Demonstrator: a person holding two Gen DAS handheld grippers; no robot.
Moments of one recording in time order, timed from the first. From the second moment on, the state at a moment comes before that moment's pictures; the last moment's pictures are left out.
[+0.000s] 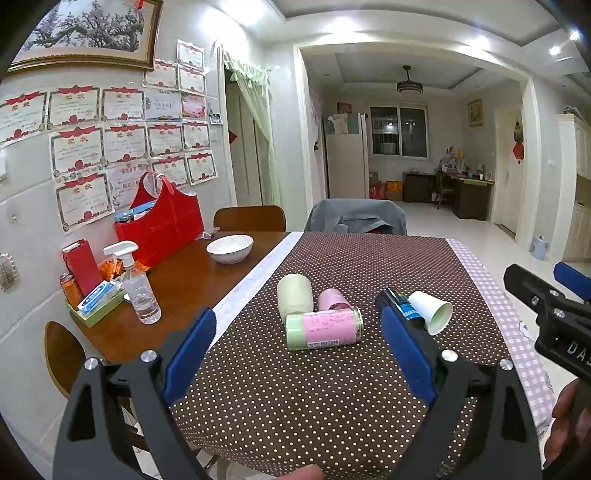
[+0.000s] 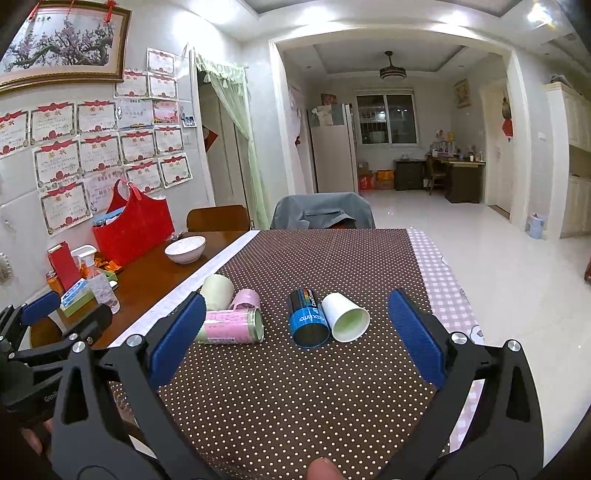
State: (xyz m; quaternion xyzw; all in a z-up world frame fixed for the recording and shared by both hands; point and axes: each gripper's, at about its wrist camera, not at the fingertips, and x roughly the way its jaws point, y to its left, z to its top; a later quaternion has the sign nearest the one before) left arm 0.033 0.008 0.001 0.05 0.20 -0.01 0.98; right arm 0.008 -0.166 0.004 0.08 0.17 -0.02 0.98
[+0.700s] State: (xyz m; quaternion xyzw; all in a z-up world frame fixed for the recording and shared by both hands) left arm 0.150 0.005 -0.041 0.06 0.30 -0.01 0.95; right arm 0.109 -0.180 -0.039 0.08 0.27 -0.02 0.96
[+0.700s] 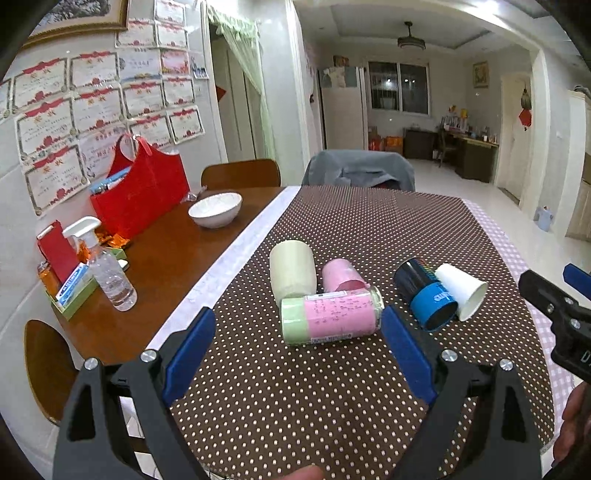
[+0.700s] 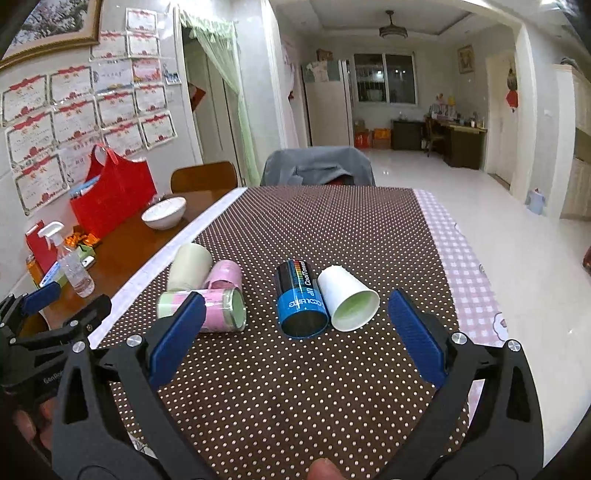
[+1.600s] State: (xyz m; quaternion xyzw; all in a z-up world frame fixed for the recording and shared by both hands) left arm 0.351 0.019 -0.128 0.06 0.44 0.01 0.89; right arm 0.263 -0.182 -0.101 0.06 0.37 -0.02 0.93
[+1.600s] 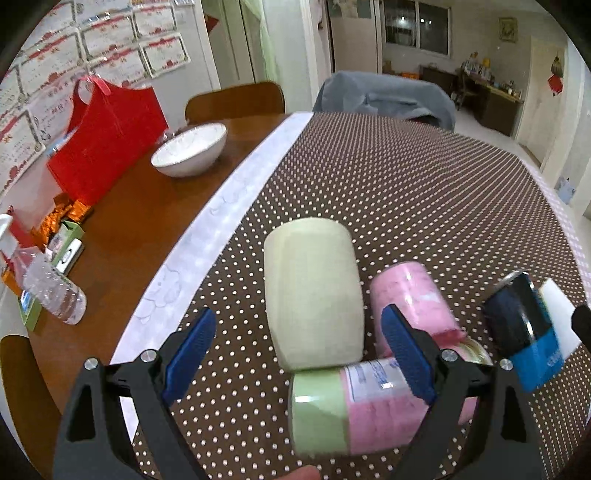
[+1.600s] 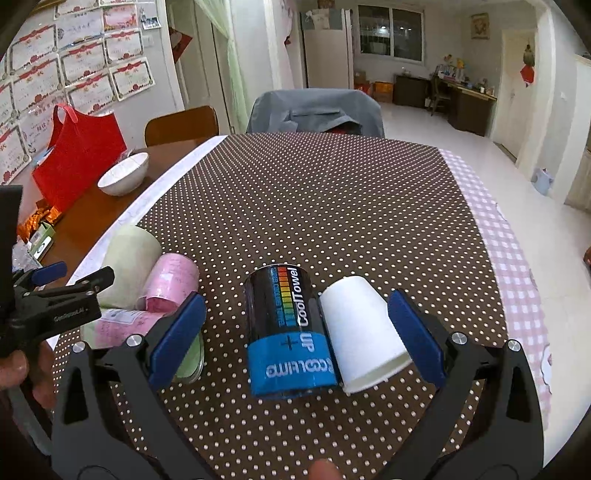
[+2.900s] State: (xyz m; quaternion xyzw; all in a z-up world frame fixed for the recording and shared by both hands) left arm 0.407 0.024 -0.145 0.04 0.49 -0.05 0.87; right arm 0.277 -0.202 -0.110 0.09 0.37 -0.02 0.92
